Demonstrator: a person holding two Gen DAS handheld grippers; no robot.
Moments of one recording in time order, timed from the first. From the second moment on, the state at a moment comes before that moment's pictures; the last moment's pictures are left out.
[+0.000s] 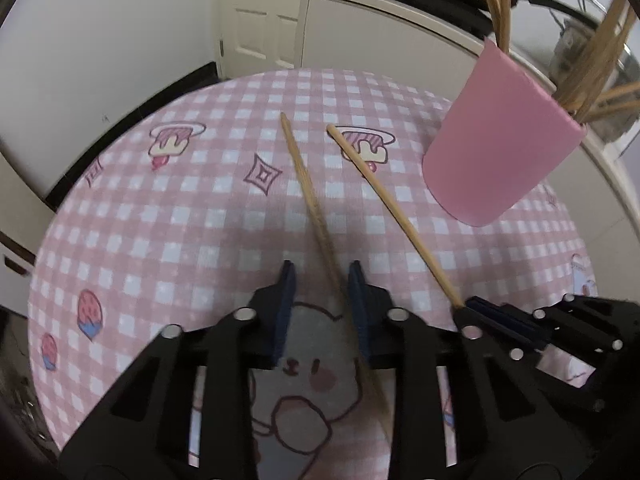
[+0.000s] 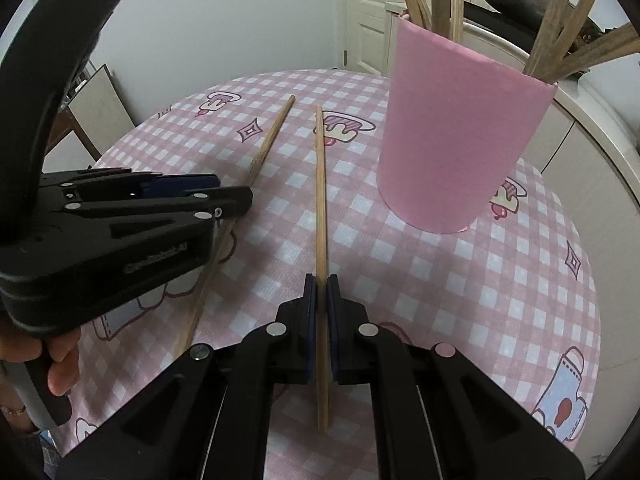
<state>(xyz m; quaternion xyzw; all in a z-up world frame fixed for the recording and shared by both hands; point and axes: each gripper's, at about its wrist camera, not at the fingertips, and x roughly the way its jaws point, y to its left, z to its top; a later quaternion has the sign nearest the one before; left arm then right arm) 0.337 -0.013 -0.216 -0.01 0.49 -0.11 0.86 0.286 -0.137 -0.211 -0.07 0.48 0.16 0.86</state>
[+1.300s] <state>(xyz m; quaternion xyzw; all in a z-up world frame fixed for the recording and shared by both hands) 0.318 0.014 -0.212 0.00 0.51 -0.14 0.85 0.287 -0.133 -0.195 -0.06 0.46 0.15 0.87</state>
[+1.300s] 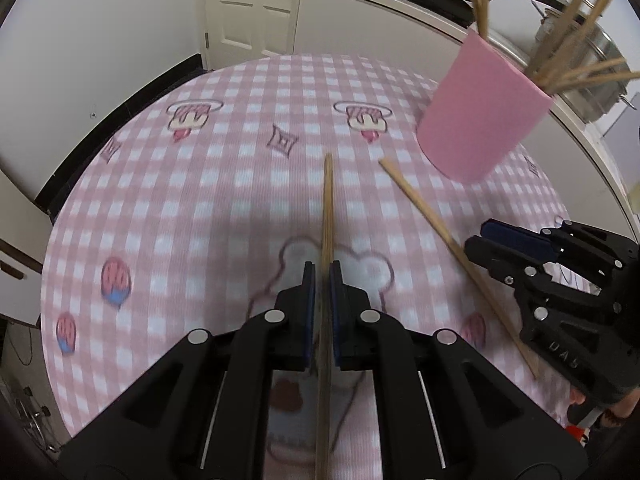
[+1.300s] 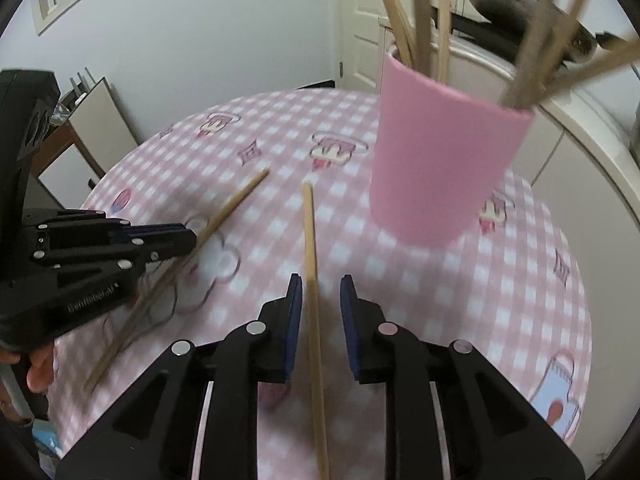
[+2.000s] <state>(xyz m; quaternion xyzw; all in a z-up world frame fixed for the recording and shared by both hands) 0.369 -0.009 -0.219 0.03 0.49 -0.14 0.86 0.330 -0.109 -0.212 -0.08 0.46 0.17 0.87</state>
